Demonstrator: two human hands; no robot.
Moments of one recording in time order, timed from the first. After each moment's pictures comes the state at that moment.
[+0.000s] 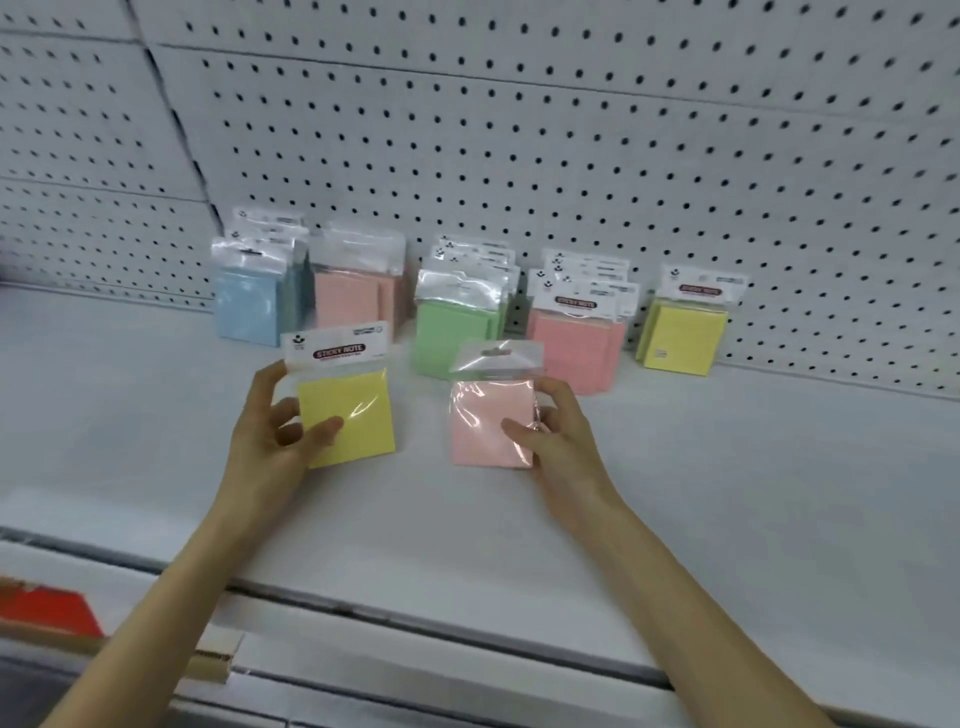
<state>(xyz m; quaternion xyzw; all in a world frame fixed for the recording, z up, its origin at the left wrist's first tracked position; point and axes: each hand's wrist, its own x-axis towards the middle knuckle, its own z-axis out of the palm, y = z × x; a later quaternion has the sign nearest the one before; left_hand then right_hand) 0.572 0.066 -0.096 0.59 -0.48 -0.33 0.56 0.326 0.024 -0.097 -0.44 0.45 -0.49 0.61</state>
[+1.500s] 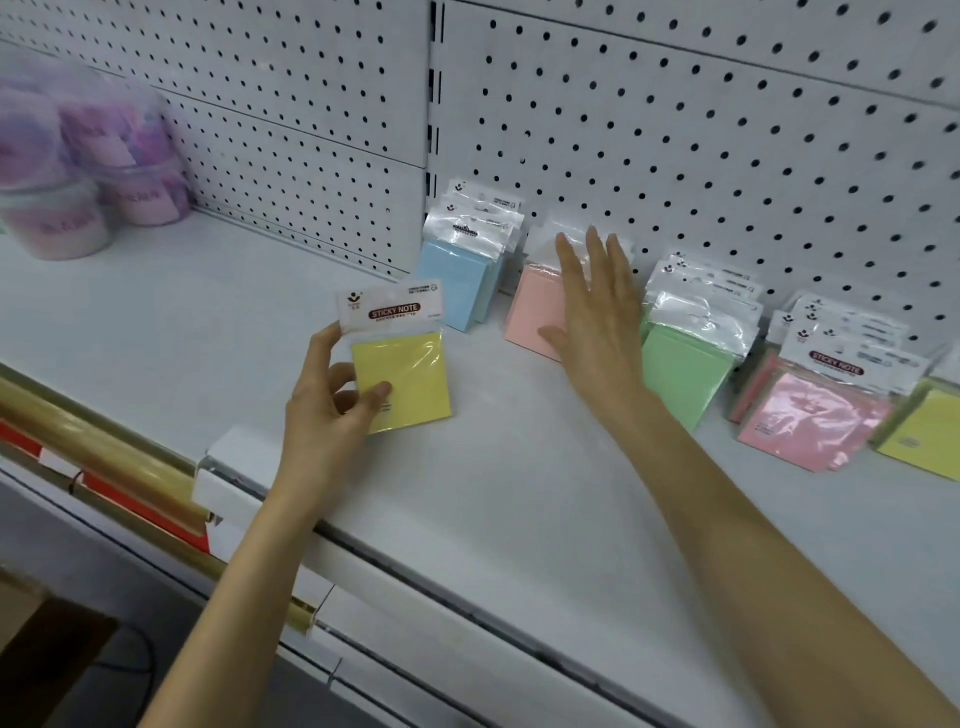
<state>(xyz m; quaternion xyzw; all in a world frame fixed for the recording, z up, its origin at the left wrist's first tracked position) 0.694 0.076 -0.113 0.63 -0.41 -0.25 0.61 0.505 -0.099 -0.083 -0.84 0.48 -0.25 -0.11</state>
